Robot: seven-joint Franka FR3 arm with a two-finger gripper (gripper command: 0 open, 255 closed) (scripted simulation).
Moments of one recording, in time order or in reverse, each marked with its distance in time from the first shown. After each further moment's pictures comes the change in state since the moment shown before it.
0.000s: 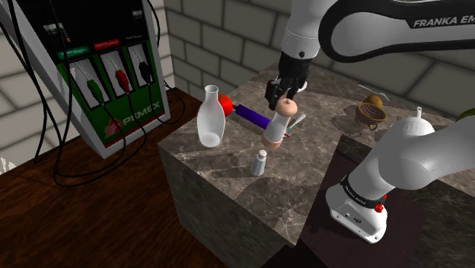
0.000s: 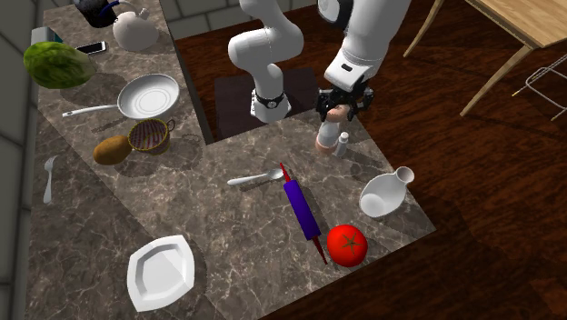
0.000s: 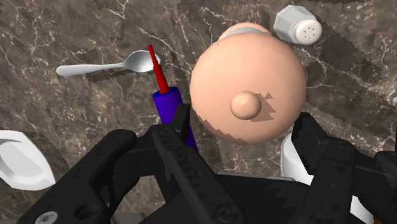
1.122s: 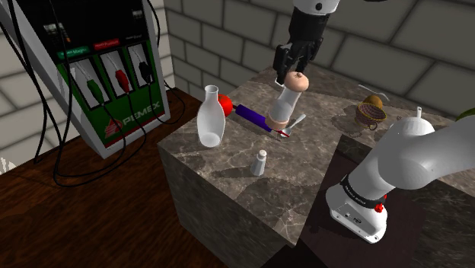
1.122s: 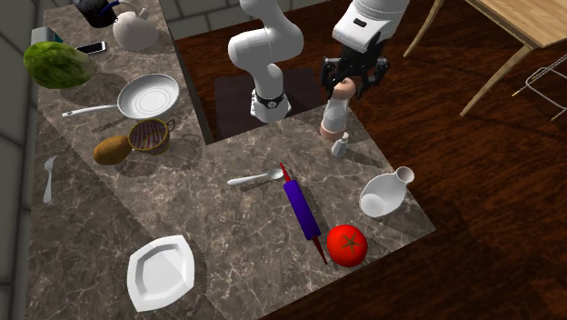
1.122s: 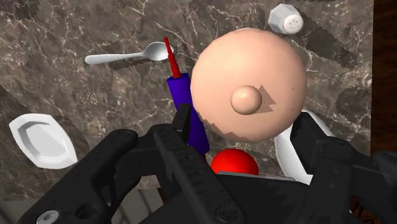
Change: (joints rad) arm -0.012 0.011 -0.022 0.235 -0.018 -0.224 -0.010
